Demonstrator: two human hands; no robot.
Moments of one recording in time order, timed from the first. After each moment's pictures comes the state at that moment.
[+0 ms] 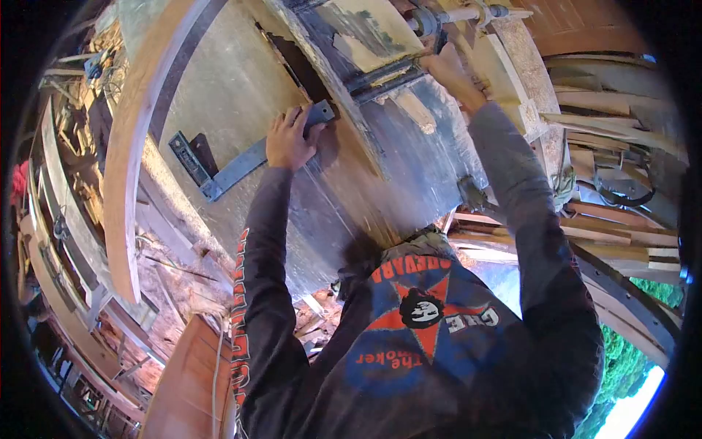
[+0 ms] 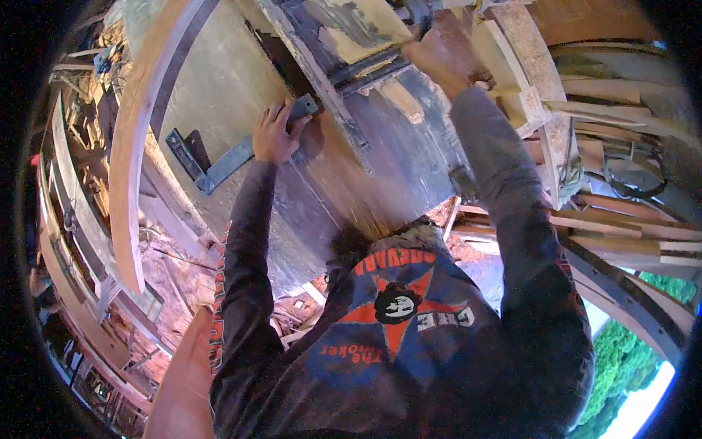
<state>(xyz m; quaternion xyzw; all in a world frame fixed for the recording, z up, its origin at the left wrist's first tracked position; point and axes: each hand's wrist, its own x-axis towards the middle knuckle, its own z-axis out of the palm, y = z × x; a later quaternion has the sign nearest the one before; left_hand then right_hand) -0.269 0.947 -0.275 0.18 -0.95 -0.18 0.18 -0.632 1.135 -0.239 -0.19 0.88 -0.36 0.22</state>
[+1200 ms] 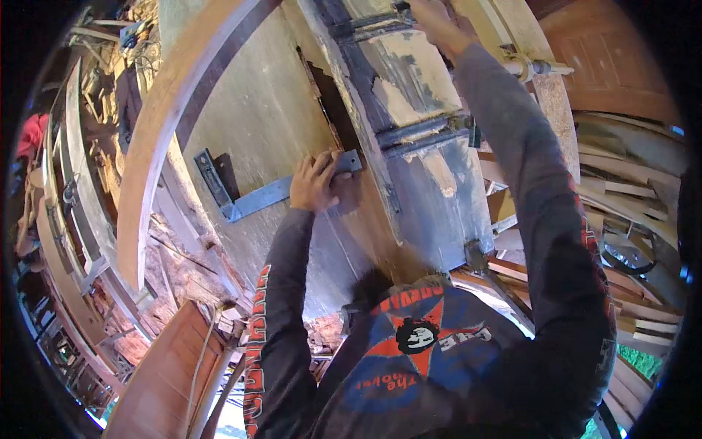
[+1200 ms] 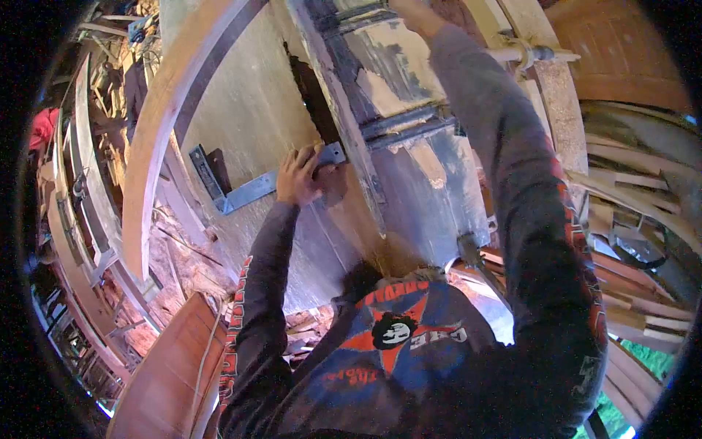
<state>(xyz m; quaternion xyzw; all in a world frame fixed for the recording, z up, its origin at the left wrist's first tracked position) -0.266 0.942 -0.289 0.18 -0.96 -0.18 0.13 -0.690 0.910 -0.163 -0.28 0.71 -0.56 0.33</state>
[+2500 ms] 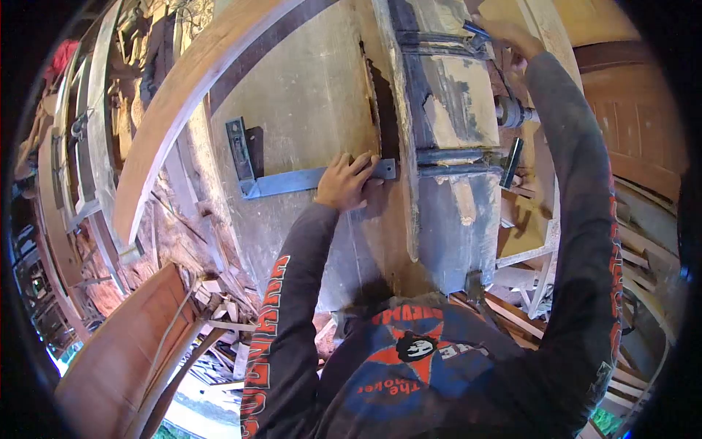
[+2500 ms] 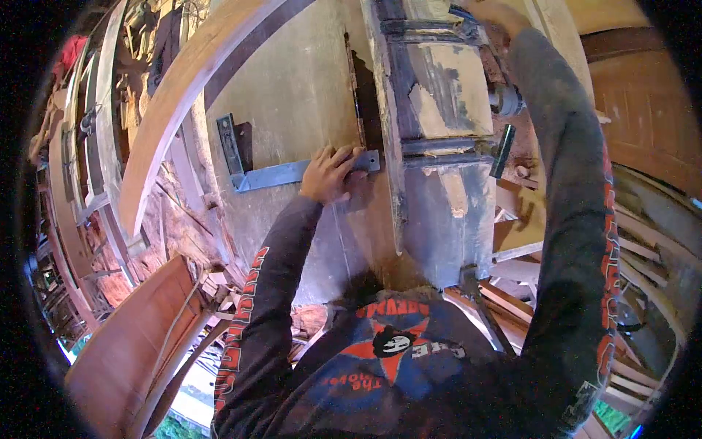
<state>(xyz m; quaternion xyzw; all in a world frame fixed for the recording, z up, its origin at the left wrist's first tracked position) -0.262 0.941 -0.268 0.18 -0.96 -0.20 0.10 -0.804 0.841 -0.177 -0.45 0.87 -0.02 0.22</state>
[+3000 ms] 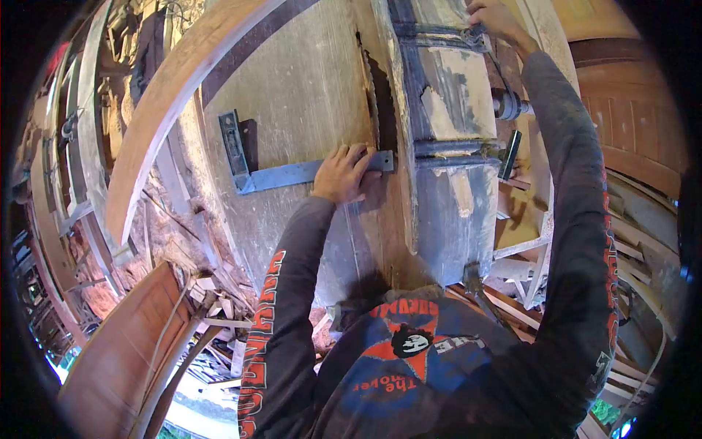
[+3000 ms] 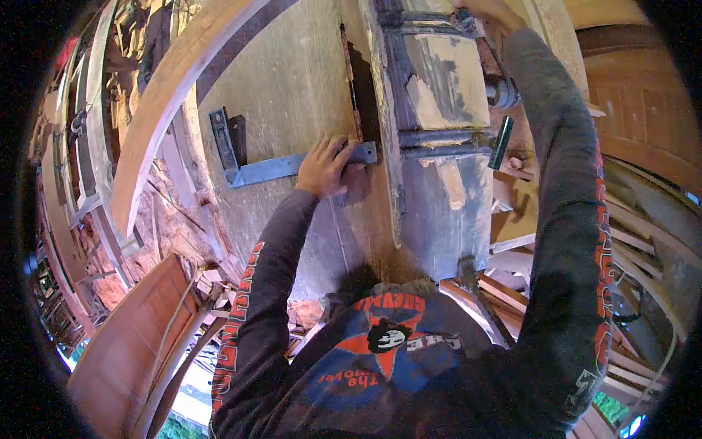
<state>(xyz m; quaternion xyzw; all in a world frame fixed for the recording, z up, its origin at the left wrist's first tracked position) -0.264 0.942 -0.288 0.18 -0.95 -0.21 0.17 -0.785 0.848 -0.185 -0.56 0.63 -0.29 0.45</state>
